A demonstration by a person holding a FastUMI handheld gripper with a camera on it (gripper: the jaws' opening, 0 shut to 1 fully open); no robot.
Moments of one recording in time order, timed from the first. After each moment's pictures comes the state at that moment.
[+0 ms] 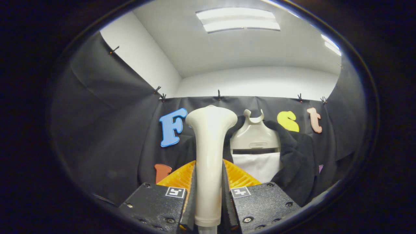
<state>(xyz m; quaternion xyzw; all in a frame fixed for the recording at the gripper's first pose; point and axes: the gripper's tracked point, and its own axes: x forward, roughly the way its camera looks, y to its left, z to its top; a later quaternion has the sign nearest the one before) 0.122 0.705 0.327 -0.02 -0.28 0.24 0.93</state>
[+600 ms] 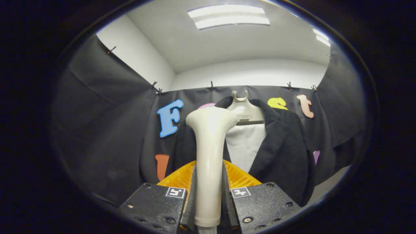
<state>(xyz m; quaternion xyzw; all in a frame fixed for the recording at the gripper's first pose) 0.109 0.663 0.245 0.01 -0.25 0.23 0.94</state>
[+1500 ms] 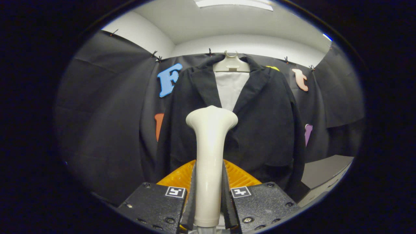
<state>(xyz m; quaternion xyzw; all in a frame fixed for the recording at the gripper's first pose) 0.104 0.611 0.090 -0.04 -0.09 0.21 0.97</state>
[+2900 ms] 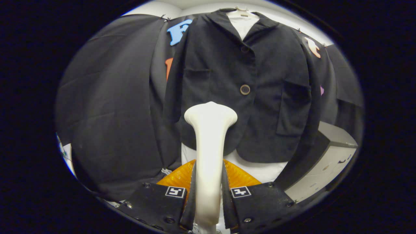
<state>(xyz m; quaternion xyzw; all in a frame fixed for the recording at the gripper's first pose) 0.085 0.595 -0.112 -0.09 0.16 0.23 0.95</state>
